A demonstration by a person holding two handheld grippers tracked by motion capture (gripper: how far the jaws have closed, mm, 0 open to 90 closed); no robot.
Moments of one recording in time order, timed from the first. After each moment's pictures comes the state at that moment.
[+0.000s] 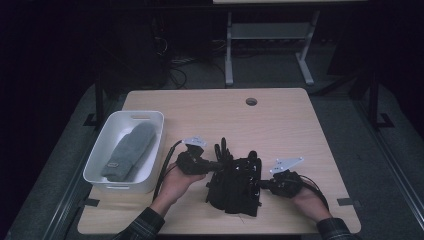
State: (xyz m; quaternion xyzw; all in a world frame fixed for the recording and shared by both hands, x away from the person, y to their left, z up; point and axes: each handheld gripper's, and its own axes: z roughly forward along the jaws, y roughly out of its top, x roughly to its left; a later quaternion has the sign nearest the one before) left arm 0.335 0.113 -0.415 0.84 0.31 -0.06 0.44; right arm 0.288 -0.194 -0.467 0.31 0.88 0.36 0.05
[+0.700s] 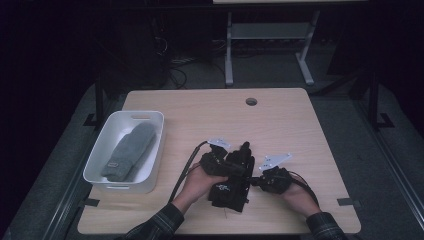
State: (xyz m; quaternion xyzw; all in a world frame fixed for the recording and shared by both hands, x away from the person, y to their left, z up) left arm 0.341 0.052 -0.433 0.84 0.28 -0.10 0.45; right arm 0.300 -0.170 -0.467 0.30 0.88 0.37 0.05
